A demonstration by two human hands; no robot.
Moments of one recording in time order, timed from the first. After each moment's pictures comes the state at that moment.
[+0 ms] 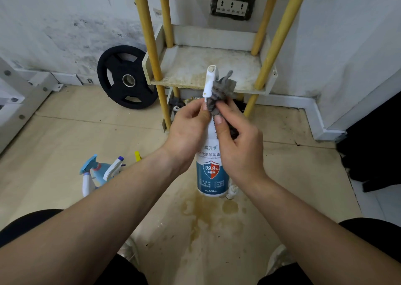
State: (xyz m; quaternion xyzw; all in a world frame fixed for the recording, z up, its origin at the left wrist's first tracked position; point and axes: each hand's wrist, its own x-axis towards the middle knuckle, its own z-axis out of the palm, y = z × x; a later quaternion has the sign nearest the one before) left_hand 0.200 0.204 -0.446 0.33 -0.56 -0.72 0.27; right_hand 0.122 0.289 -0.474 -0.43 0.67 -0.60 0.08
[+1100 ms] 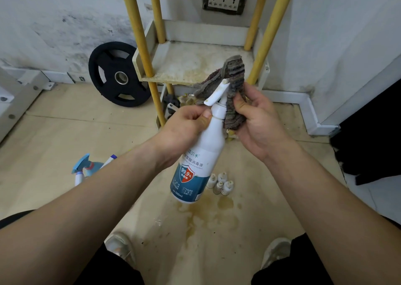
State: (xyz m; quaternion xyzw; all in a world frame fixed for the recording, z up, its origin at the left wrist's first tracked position) left_hand 0.202 0.201 -0.447 0.29 -0.66 -0.67 0.15; right_hand 0.061 0.283 -0.456 -0.24 0.47 -0.73 0.43
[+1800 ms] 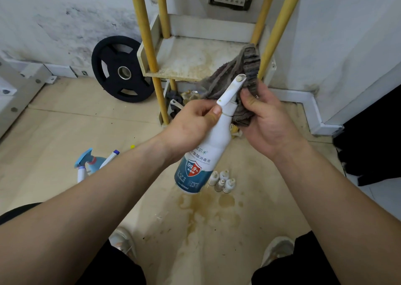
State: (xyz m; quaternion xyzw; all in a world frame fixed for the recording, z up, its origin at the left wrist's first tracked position) left_hand 0.202 0.201 -0.443 0.27 -0.73 -0.61 0.16; right_hand 0.059 0.285 -0.456 -0.24 0.45 -0.73 0.45
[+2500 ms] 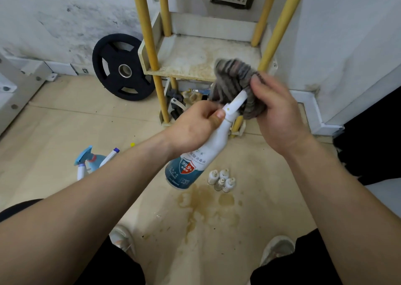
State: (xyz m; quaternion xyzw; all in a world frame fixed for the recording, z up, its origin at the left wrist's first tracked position) left_hand 0.199 0.196 -0.446 0.26 -0.80 -0.53 0.10; right_hand 0.048 0.289 -0.442 -0.34 0.53 -0.69 0.36
